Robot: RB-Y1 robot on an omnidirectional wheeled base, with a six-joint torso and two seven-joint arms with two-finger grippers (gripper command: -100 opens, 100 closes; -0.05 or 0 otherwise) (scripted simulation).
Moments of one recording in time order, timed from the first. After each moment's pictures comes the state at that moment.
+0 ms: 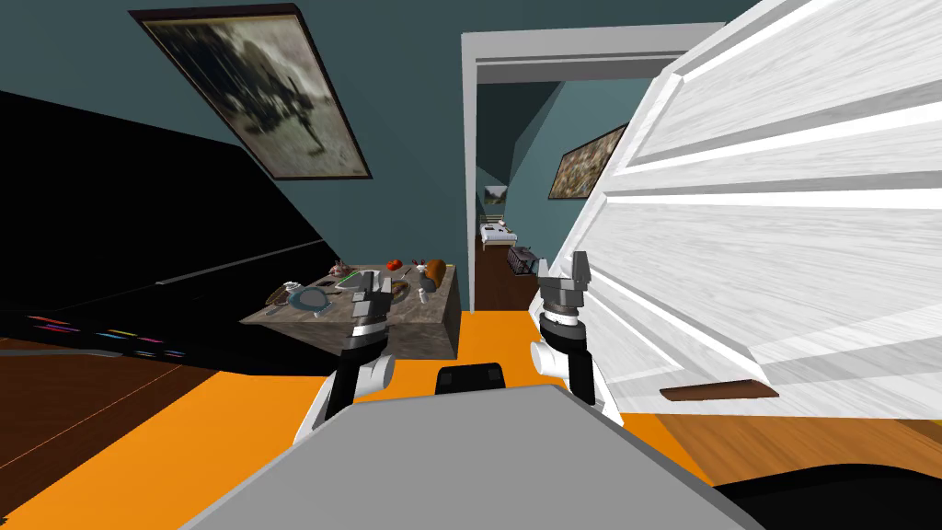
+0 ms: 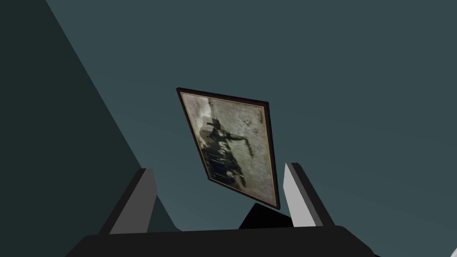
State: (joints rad) left arm 0.47 0.02 0.05 -2.20 -0.11 -0.47 0.14; right arm 0.49 0.05 0.01 -2.33 0.10 -0.61 -0.08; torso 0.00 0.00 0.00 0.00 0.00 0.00
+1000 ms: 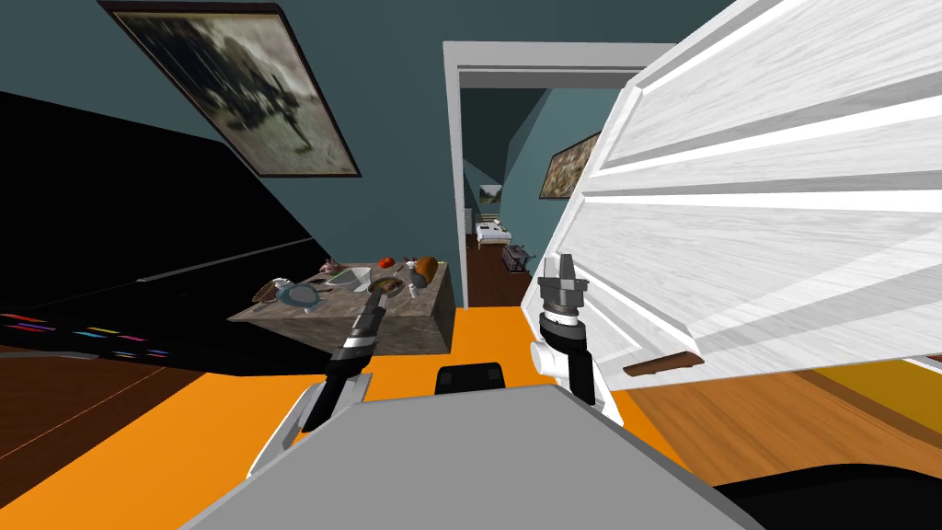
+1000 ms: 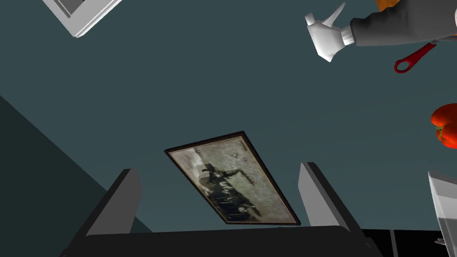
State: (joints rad) left arm 0.51 0.21 0.16 -1.99 -0.21 -0.52 0.07; right arm 0.49 0.05 0.01 -2.33 0.10 -0.61 -0.08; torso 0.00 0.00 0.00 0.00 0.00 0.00
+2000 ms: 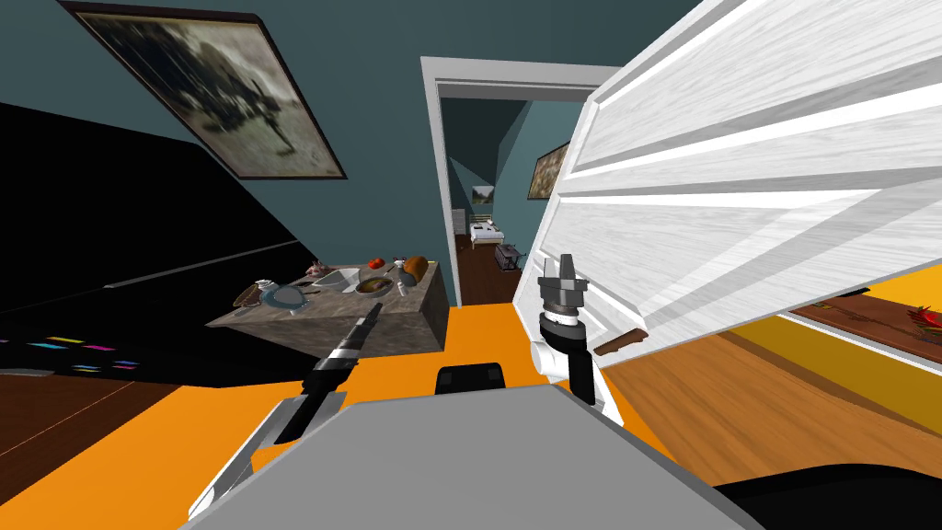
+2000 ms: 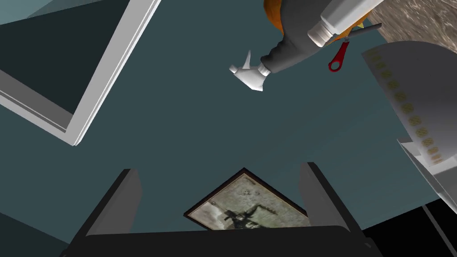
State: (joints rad) left arm 0.52 0.35 0.26 -1.77 -0.34 -0.53 -0.04; right arm 0.49 0.05 0.01 -2.33 0.10 -0.61 -0.08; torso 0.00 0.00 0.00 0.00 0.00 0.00
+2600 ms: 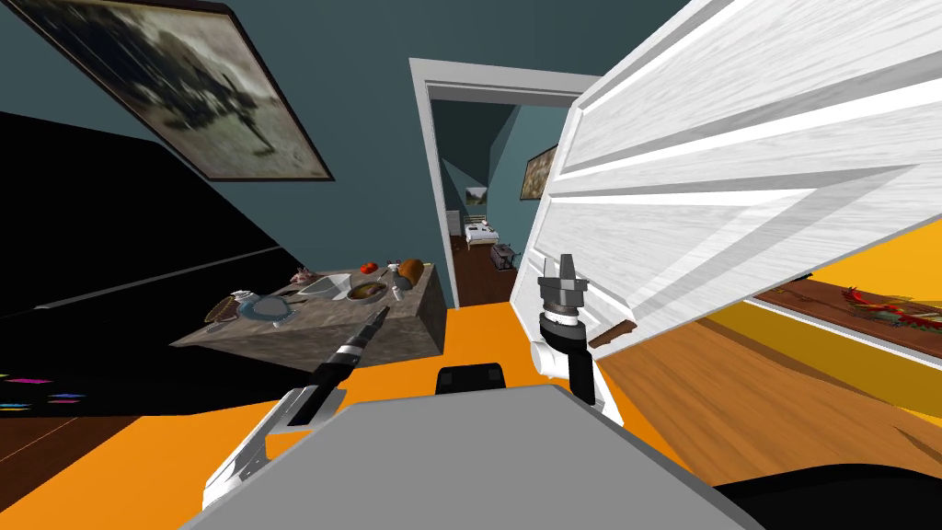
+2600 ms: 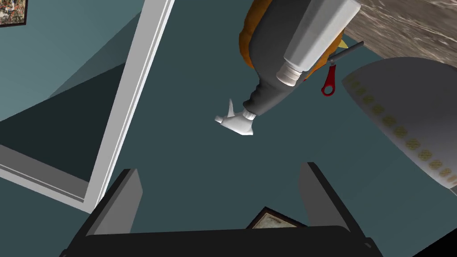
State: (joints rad) left arm 0.46 0.43 0.22 -1.66 -0.43 -0.47 -0.14; right arm 0.49 0.05 0.01 -2.33 0.10 -0.61 -0.08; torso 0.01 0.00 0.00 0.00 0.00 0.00
